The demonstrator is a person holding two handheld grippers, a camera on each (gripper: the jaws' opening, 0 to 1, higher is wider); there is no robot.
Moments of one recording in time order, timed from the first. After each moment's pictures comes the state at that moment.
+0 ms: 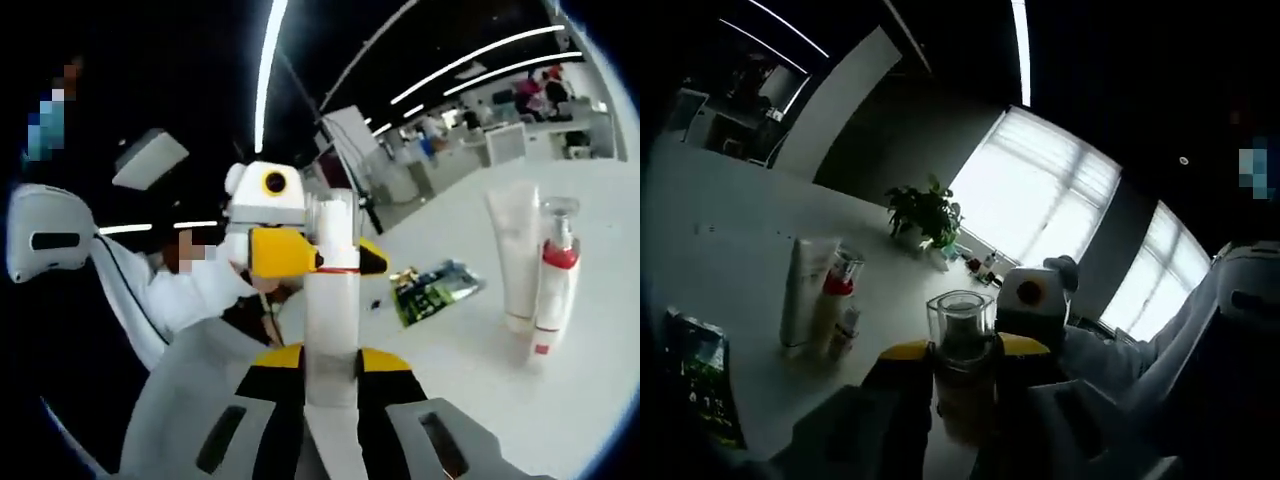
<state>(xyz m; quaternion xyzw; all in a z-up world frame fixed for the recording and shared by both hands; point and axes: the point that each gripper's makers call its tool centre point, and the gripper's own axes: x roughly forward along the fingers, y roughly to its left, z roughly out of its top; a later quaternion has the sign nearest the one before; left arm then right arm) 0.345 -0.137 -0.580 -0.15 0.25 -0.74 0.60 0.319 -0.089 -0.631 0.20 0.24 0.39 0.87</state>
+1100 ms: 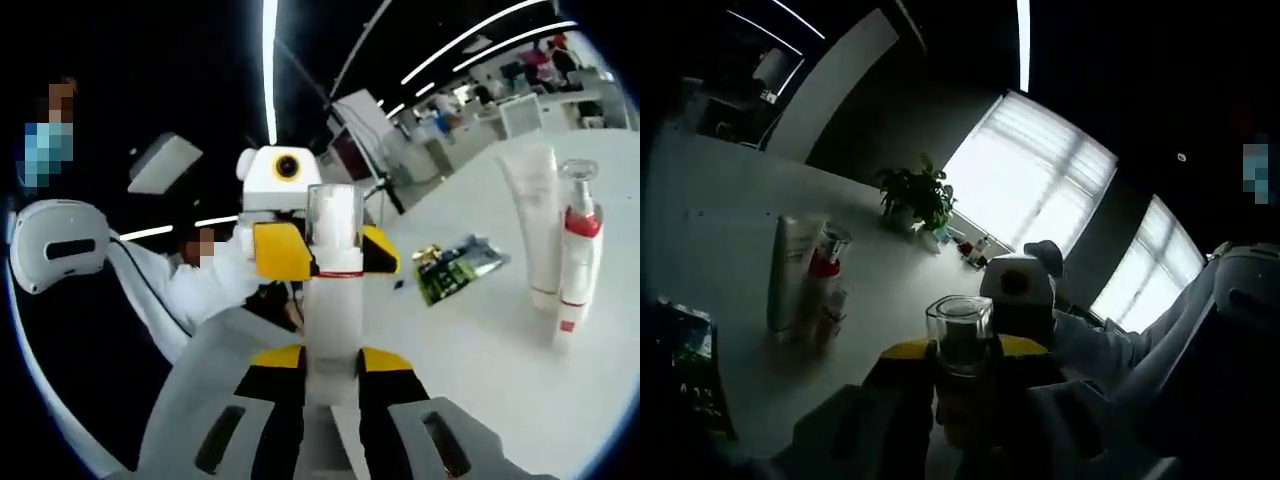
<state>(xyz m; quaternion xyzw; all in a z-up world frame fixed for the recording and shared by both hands) 0.342 -0.138 -0.589 -0.14 0.28 -0.75 0.59 0.314 -0.086 -0.639 0.20 0.27 0.41 0.85</state>
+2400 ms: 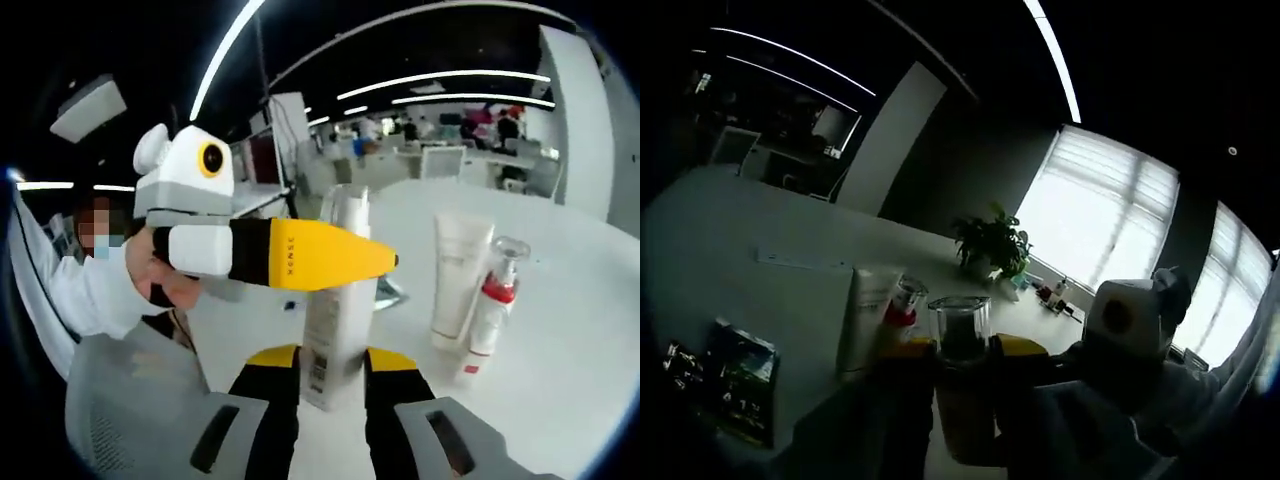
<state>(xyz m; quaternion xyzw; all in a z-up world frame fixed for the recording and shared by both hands) 0.391 -0.149 -0.584 -0.15 0.20 -0.62 0.75 0.367 -0.114 -0.642 0.04 0.26 0.17 0.95</state>
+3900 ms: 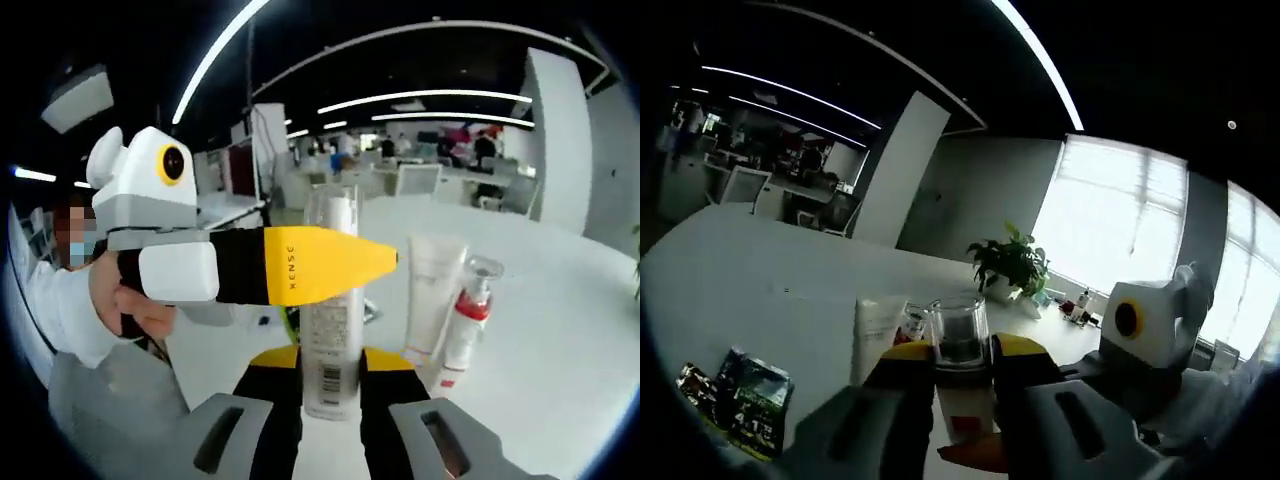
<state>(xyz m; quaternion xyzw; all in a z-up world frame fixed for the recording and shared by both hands) 0.395 -0.159 -0.571 -0.14 0.15 -0.60 0.77 0.374 -0.129 -0.634 0.06 0.23 0.15 0.96</state>
